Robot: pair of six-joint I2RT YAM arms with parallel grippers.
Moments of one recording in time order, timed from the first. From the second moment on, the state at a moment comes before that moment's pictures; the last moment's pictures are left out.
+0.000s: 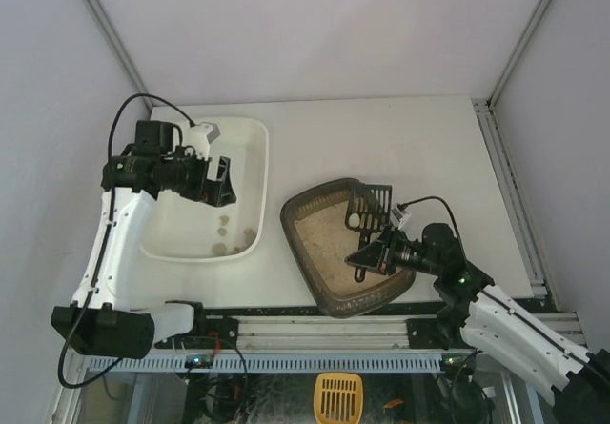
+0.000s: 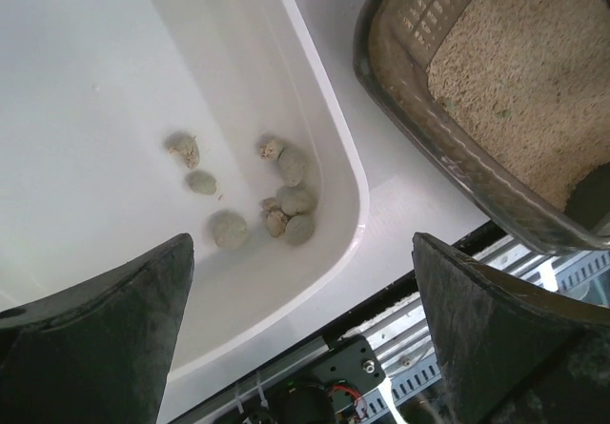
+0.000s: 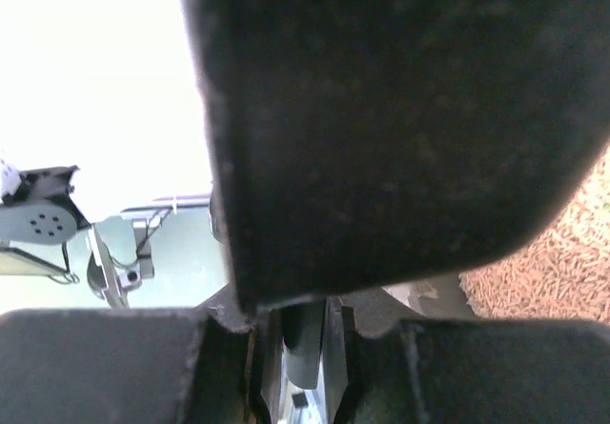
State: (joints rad) left arm -0.09 1.22 1.38 -1.13 0.39 0.18; right arm 0.64 0.62 0.27 0.03 -0.56 1.19
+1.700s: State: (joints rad) left arm 0.25 1.05 1.72 -1.18 0.46 0.04; right arm 0.80 1.50 0.86 0.31 -0.60 1.05
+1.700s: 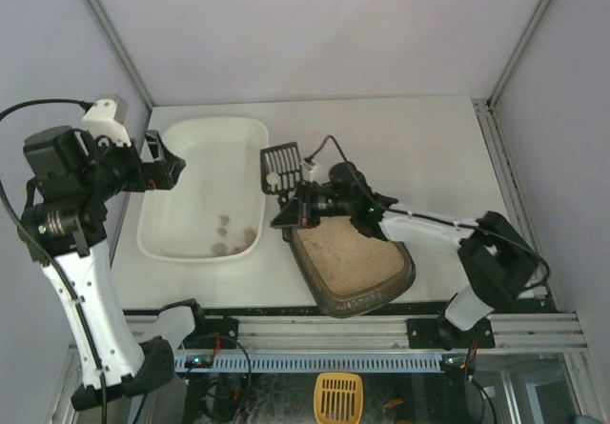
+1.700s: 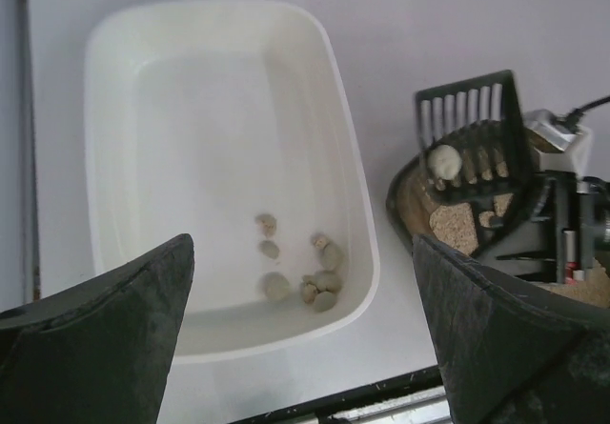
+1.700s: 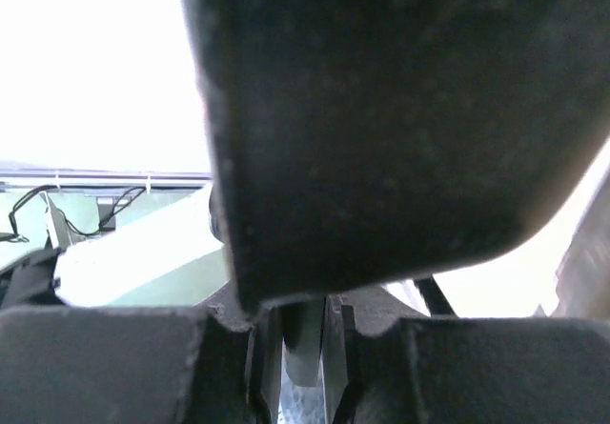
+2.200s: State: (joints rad) left arm 0.45 0.98 1.66 -1.16 0.47 -0.05; right arm 1.00 1.92 1.55 -0.38 -0.36 0.62
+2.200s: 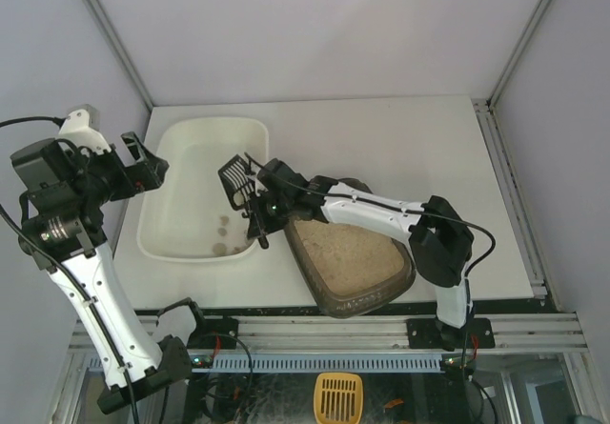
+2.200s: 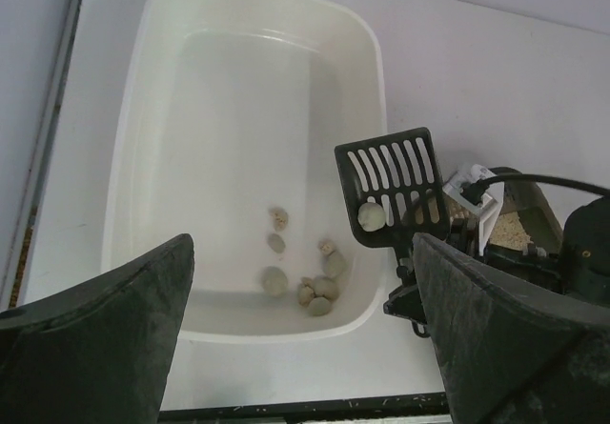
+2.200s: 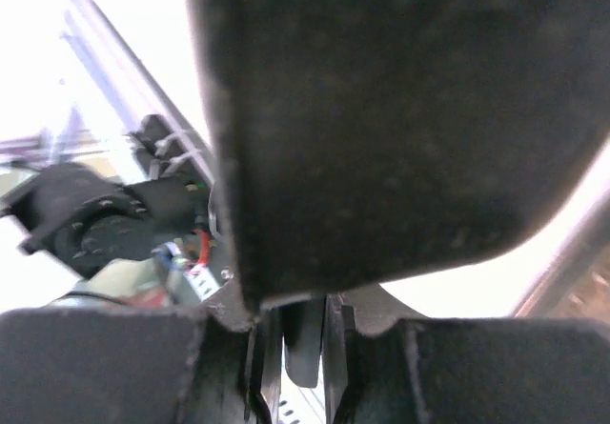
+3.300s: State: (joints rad) left arm 0.45 0.98 1.58 -1.11 0.47 -0.07; right arm 1.24 2.13 2.00 -0.94 0.46 0.10
